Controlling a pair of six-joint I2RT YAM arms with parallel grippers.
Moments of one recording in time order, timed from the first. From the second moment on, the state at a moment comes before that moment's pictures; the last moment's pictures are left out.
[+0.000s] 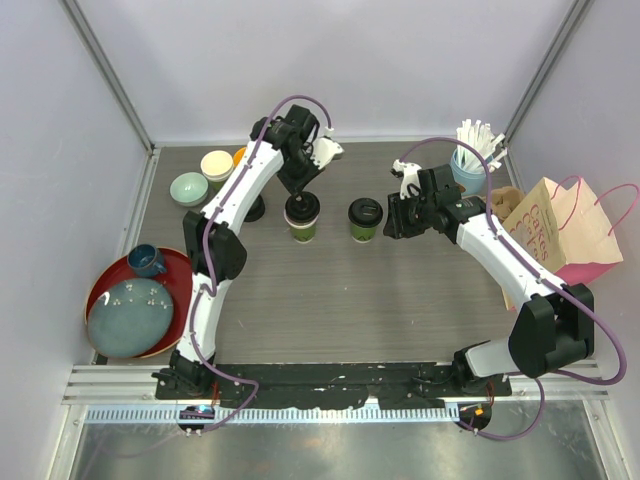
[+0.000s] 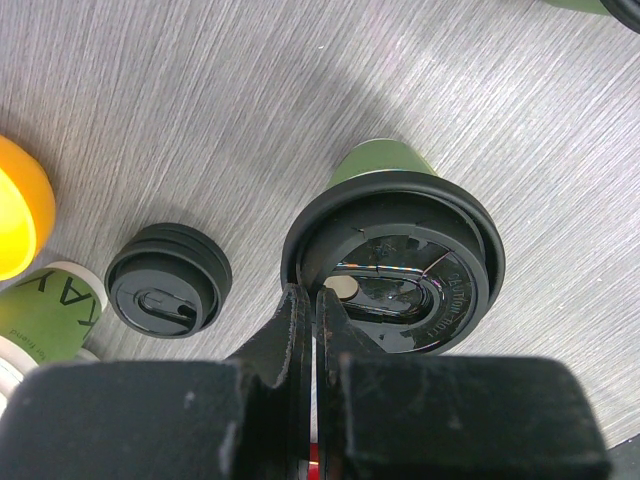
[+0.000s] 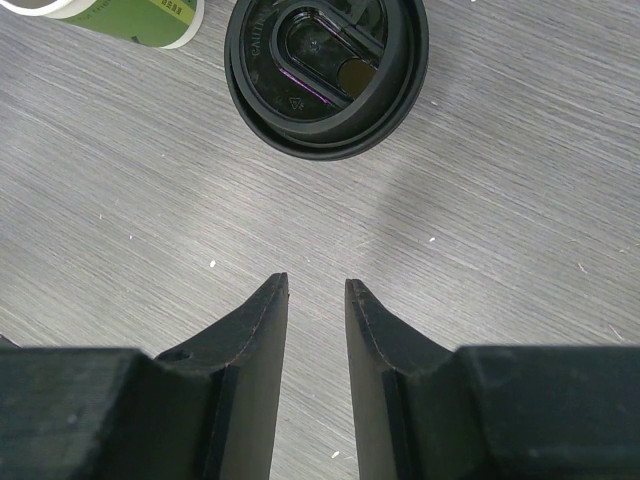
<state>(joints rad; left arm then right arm) -0.49 2.30 2.46 -1.34 0.10 0.50 0.32 1.39 1.12 -0.57 -0.27 0.05</state>
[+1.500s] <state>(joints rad) -0.48 2.31 2.44 -1.34 0.09 0.50 0.33 1.39 1.12 -0.58 -0.27 0.04</state>
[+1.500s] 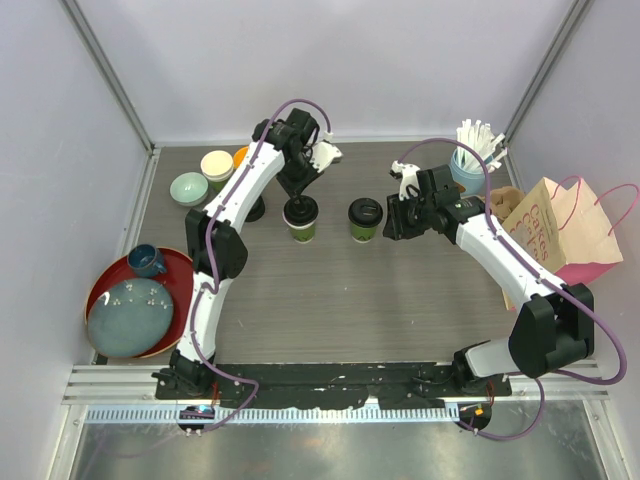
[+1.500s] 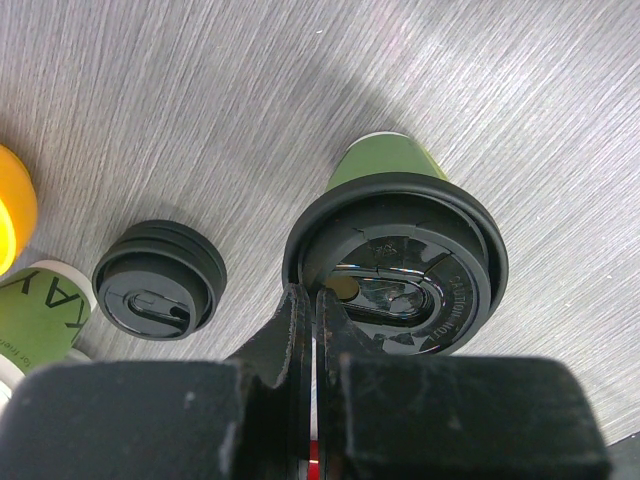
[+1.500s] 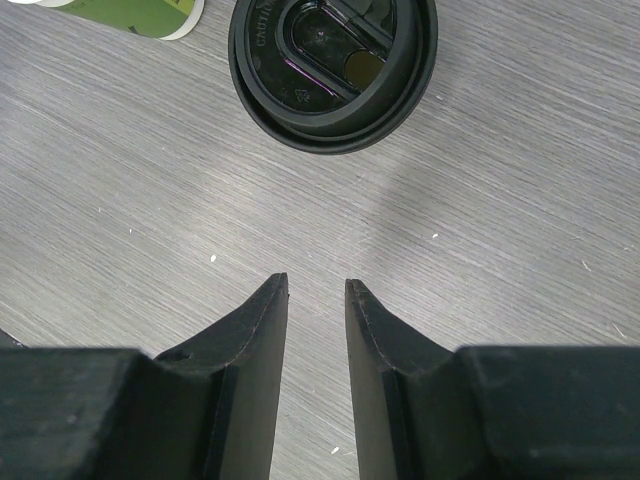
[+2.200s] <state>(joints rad) -0.48 2.29 2.44 -1.34 0.10 0.52 0.33 1.39 1.12 -0.58 -0.27 0.04</state>
